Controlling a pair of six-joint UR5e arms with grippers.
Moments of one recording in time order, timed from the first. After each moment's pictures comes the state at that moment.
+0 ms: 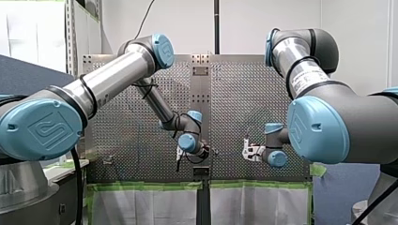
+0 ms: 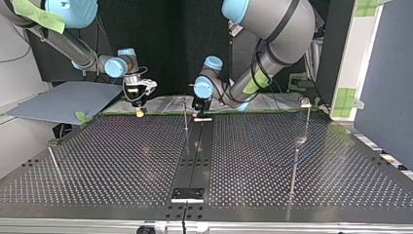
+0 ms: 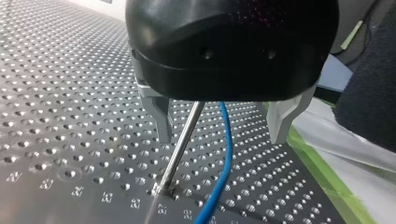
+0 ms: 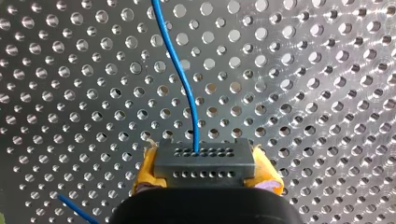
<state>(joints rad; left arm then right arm) -0.53 -2.54 -1.34 -2.76 -1.70 -1.65 1.82 -0.62 1.61 -0.95 1.33 1.63</state>
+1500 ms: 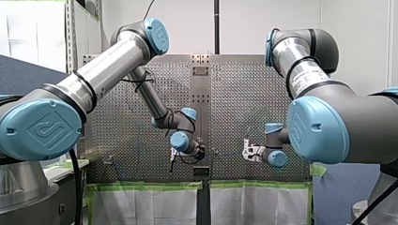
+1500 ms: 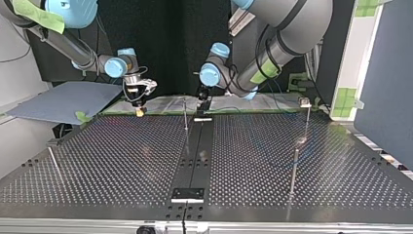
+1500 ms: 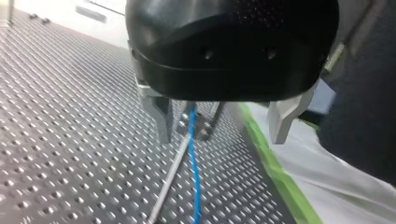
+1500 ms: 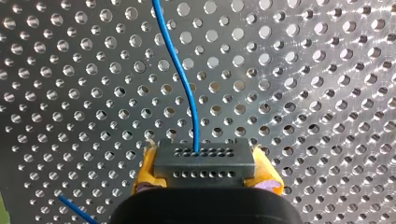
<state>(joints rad) -0.53 -2.42 -1.55 -2.68 -1.66 -1.66 1.82 -0.62 1.61 -0.94 1.33 1.63</state>
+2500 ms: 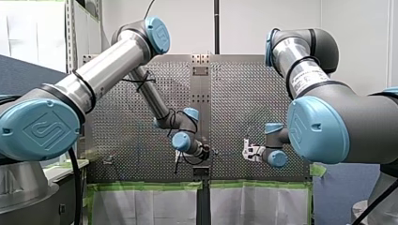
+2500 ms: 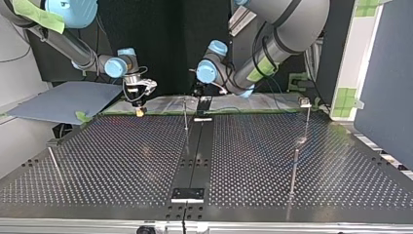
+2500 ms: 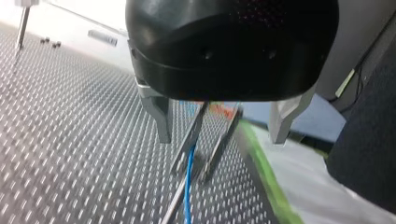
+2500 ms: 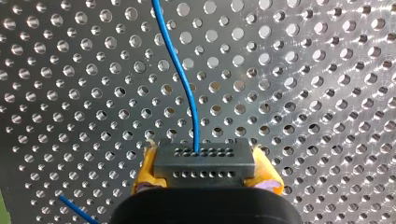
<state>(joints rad) -0.56 -2.42 -1.55 -2.67 -1.62 -1.70 1.82 -0.62 1.61 -0.94 1.33 1.63</state>
